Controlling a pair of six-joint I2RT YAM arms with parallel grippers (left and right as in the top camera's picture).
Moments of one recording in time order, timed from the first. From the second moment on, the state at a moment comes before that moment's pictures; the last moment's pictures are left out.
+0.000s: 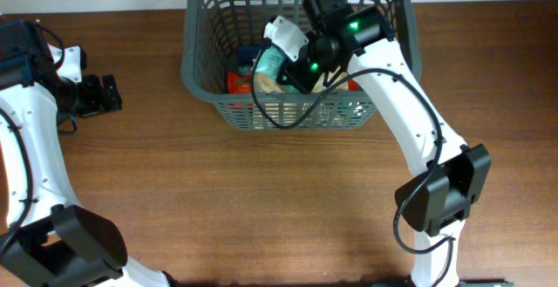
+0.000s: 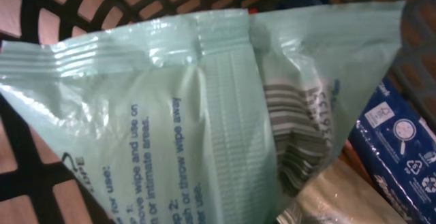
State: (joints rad) left arm 0.39 1.78 1.77 -1.24 0.08 0.13; right arm 0.45 2.11 2.17 -1.18 -0.39 -0.50
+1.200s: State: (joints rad) left arm 0.39 1.78 1.77 -1.24 0.08 0.13; right arm 0.20 1.71 2.78 -1.31 0.06 -0.03
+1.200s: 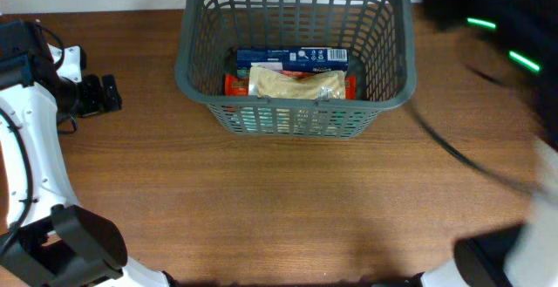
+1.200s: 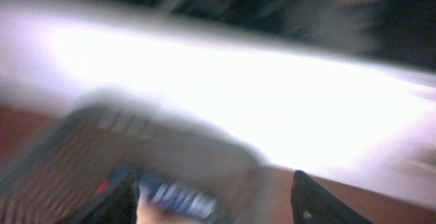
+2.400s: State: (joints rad) left arm 0.39 1.78 1.77 -1.24 0.08 0.13; right arm -0.27 1.69 2.15 -1.41 0.24 0.21
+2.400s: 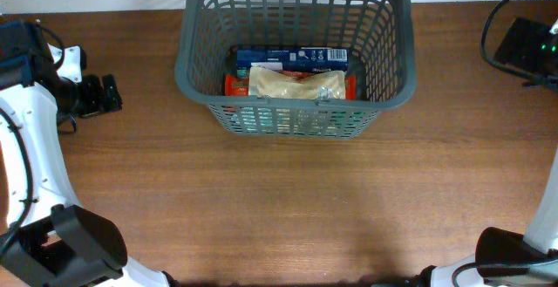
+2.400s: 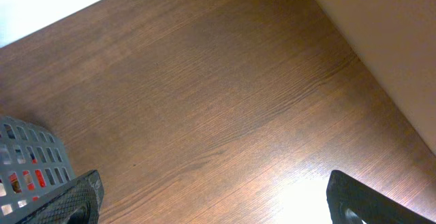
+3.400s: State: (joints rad) left arm 0.39 1.78 1.77 -1.24 0.08 0.13; right arm -0.27 1.68 2.15 -1.39 0.25 0.21
